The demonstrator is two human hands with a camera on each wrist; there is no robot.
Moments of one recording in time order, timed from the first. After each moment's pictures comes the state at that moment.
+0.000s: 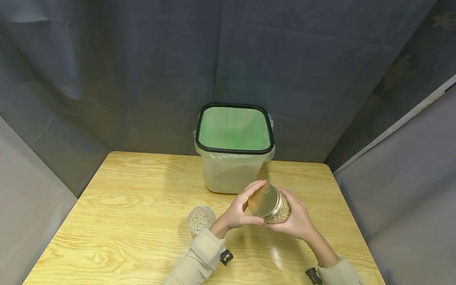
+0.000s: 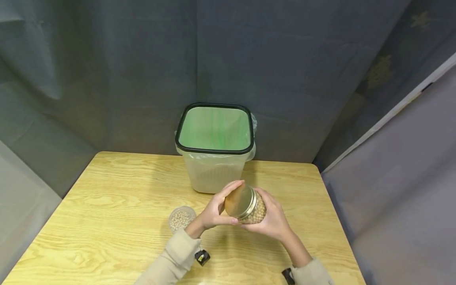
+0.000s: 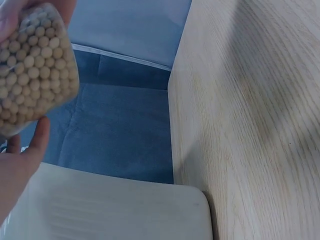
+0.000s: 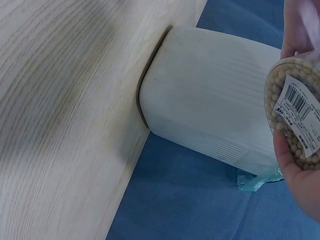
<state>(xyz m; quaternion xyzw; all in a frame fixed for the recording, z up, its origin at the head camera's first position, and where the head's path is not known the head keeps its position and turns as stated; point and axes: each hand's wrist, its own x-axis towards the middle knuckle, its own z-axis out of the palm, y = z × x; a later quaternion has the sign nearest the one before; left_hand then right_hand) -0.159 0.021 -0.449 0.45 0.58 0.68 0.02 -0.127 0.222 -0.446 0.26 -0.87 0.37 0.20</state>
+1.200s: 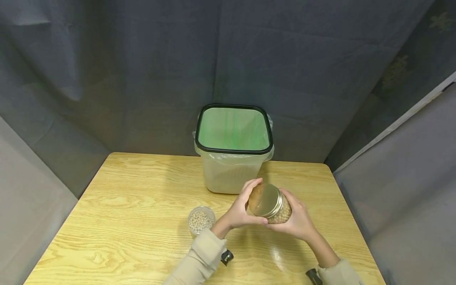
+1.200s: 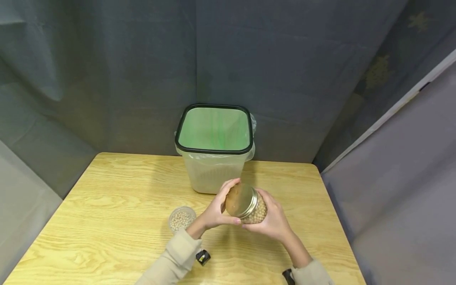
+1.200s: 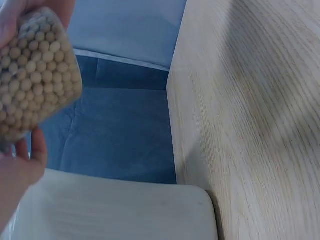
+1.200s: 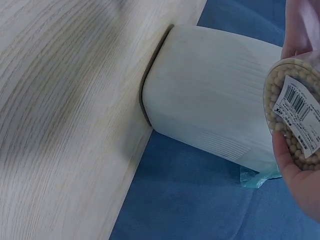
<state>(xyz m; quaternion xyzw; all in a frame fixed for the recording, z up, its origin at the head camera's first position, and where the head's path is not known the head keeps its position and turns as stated) -0.157 0.025 -0.451 0.38 0.65 0.66 0.03 -0.124 0.224 -0.447 0.24 -0.88 0.37 0.19</state>
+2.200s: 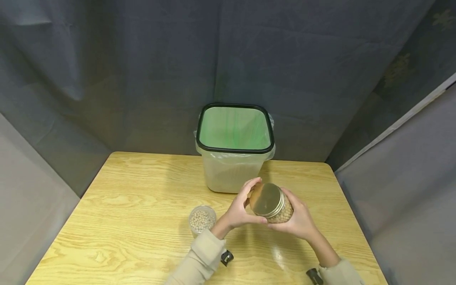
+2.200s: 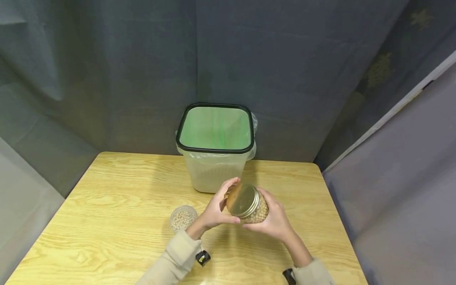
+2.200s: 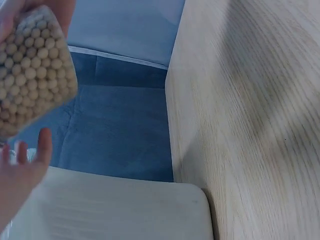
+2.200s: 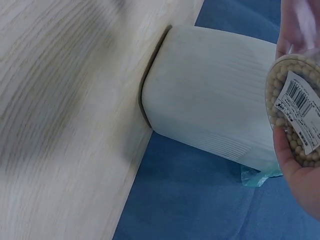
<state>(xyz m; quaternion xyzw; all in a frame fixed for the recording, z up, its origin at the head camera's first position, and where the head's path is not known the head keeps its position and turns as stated) -0.155 0.023 -0.453 0.35 0.64 0.68 0.03 -0.121 0.220 -0.441 0.24 -0.87 0.39 0.17</state>
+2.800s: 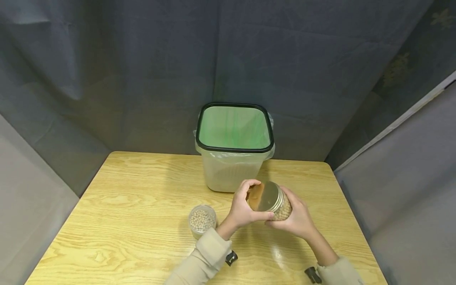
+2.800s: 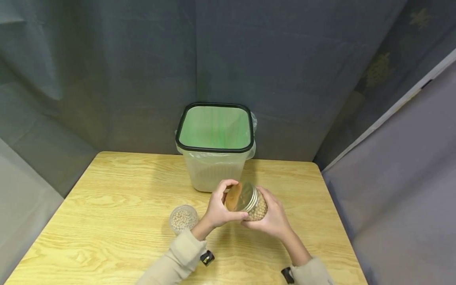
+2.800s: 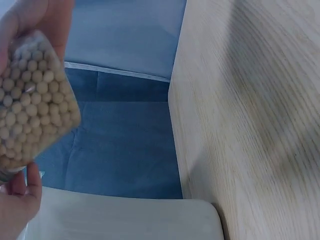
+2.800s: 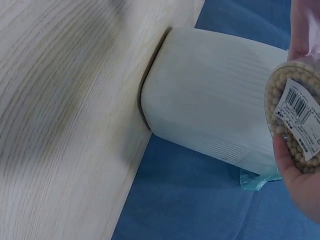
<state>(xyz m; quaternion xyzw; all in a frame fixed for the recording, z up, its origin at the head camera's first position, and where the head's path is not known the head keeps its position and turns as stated) -0.132 0.028 -0.413 0.28 0.71 0.65 -0.07 -0.122 0.221 -0.445 0.21 -0.88 0.39 0.18</state>
